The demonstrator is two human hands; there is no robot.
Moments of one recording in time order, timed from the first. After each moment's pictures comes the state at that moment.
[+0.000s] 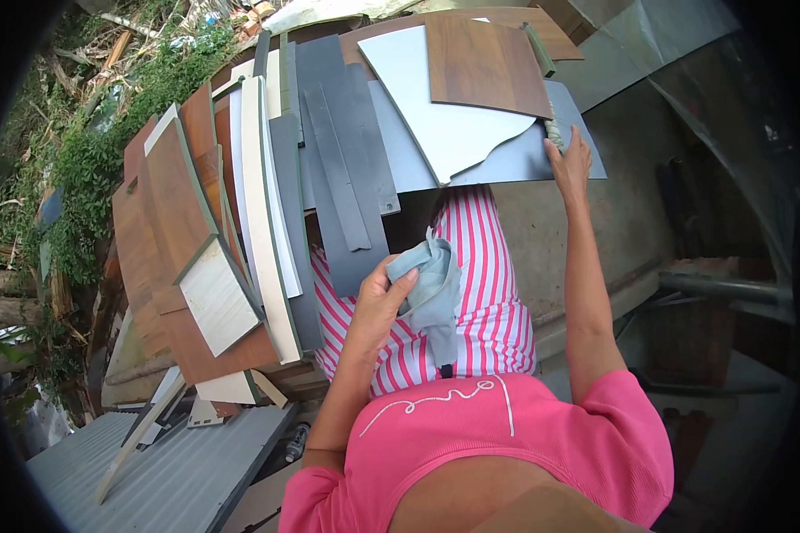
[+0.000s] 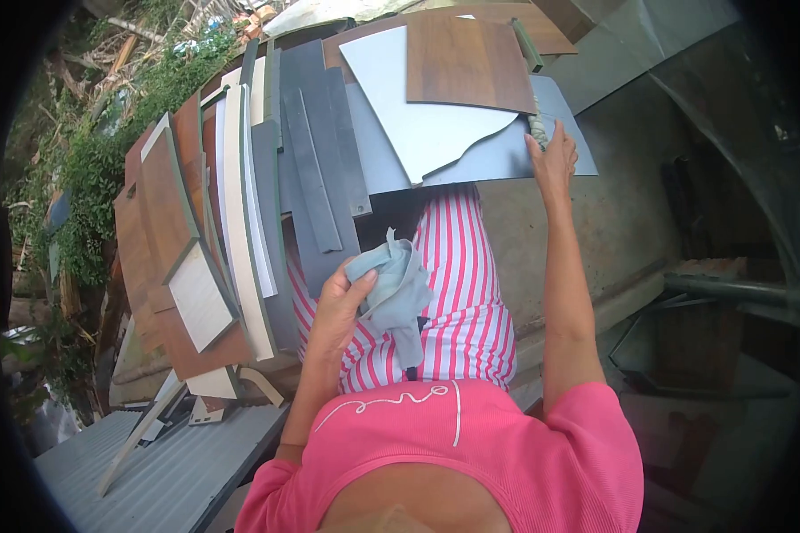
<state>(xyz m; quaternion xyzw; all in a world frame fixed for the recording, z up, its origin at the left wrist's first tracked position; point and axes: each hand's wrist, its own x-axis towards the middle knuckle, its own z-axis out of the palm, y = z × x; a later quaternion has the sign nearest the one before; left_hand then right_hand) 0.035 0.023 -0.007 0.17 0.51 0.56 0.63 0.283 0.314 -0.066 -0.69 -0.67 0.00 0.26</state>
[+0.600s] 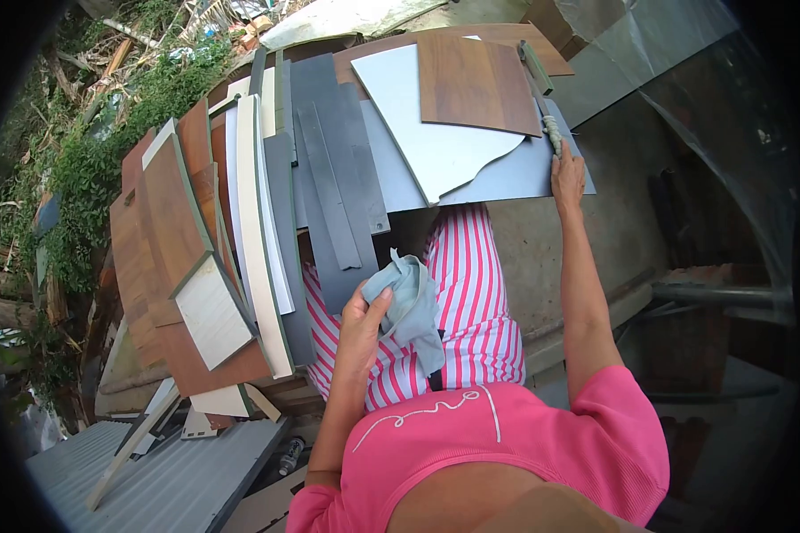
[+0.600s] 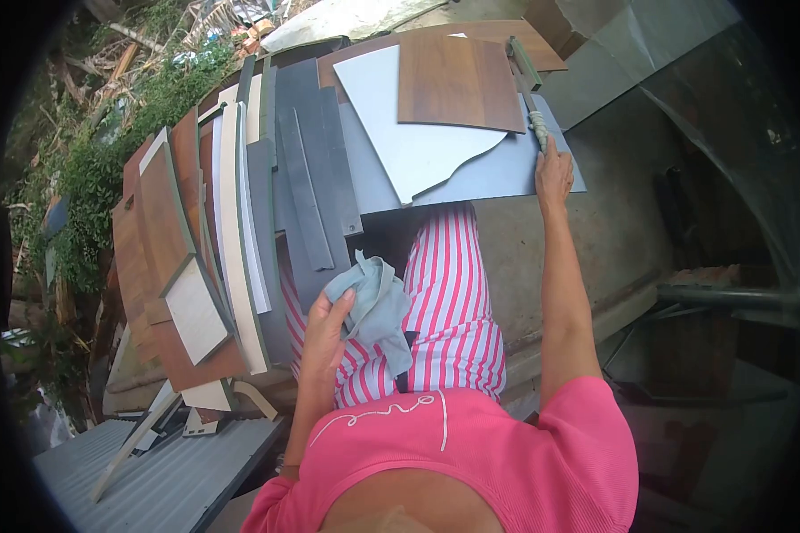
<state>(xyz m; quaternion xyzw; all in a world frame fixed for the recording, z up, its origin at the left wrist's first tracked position) 0.034 0.012 -0.020 0.12 0.53 0.61 0.58 0.324 0.349 -0.095 -0.70 -0.69 0.00 0.19</state>
